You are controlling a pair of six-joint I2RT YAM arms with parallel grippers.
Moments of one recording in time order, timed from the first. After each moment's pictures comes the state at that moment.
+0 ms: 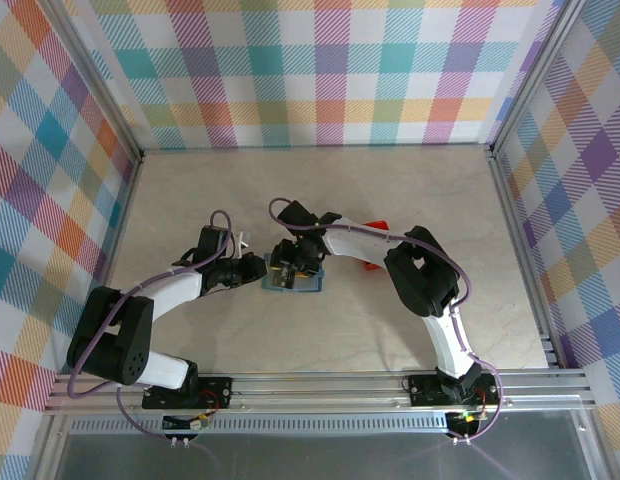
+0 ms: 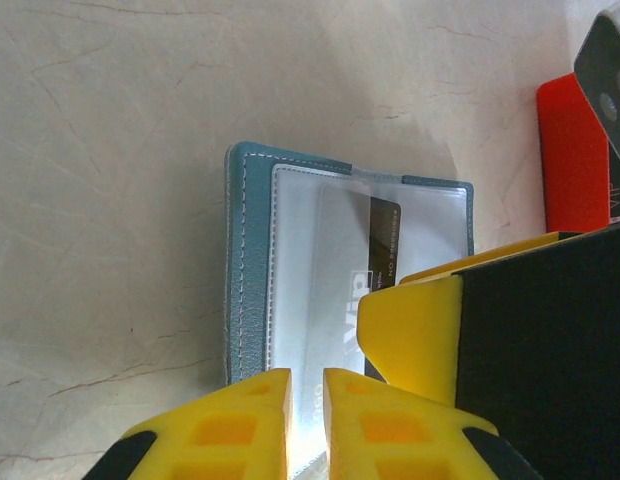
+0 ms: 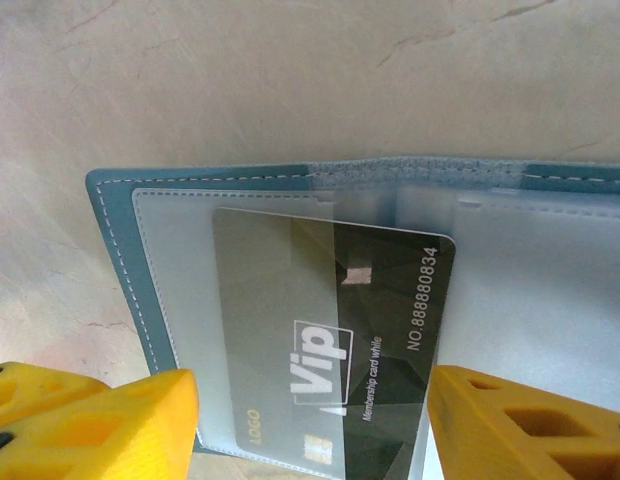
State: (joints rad) left arm -0.25 1.42 0.61 -0.08 0.48 -0.54; right arm 0.84 2.11 1.57 -0.60 -0.26 0.92
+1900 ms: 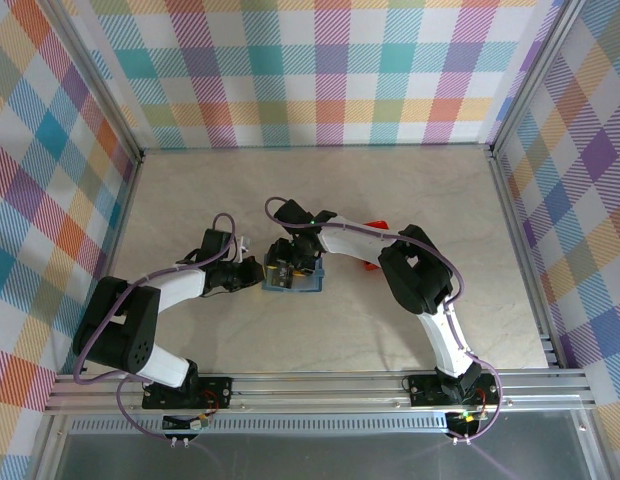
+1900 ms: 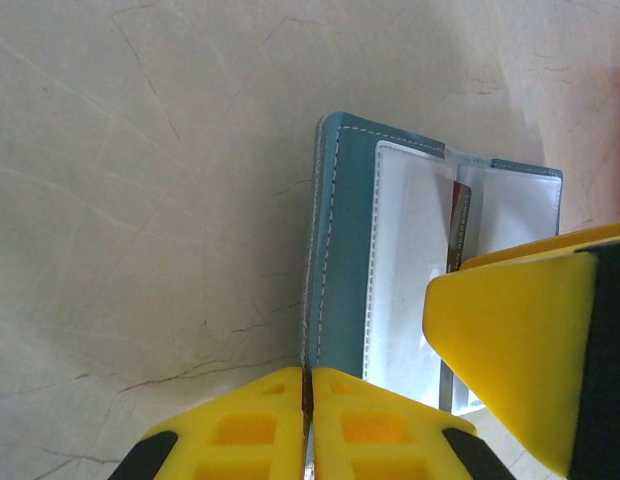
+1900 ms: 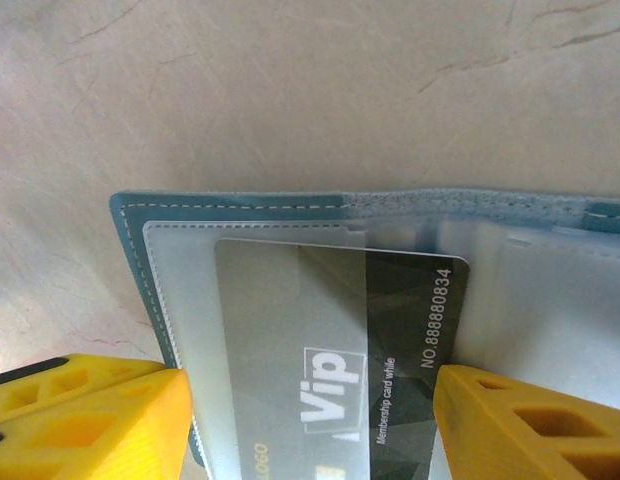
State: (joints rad) left arm -0.25 1.48 0.61 -0.10 0.44 -0.52; right arm 0.84 2.17 1.63 -0.62 -0.27 0.91
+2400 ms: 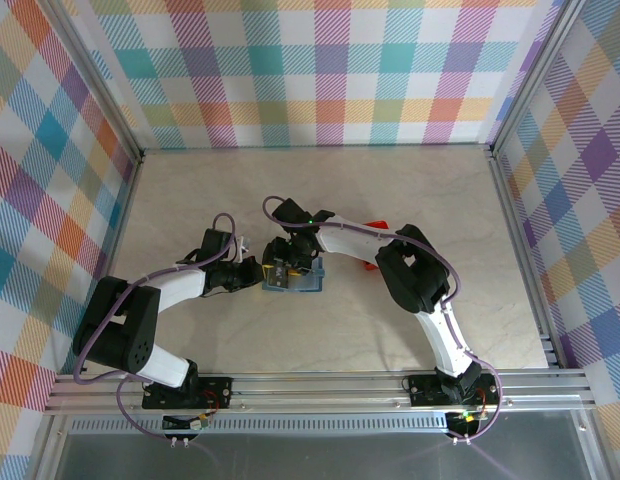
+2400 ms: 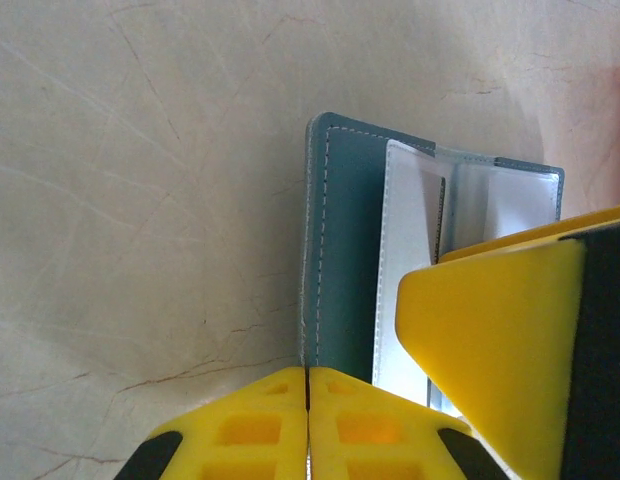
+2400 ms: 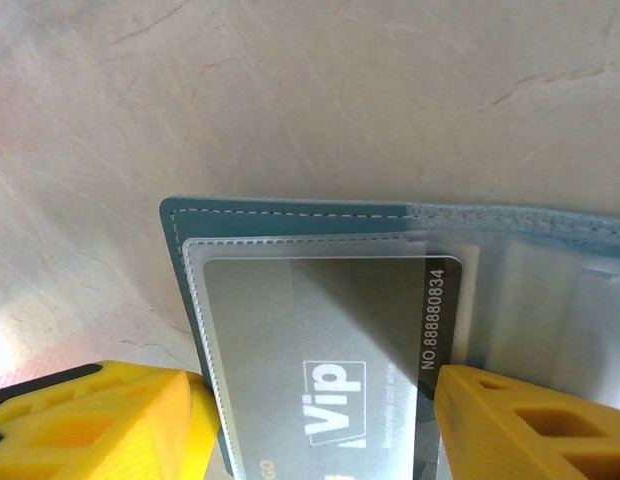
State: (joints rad) left arm -0.25 1.48 0.61 -0.10 0.44 -0.52; right arm 0.84 2.19 1.66 -0.60 -0.31 0.91
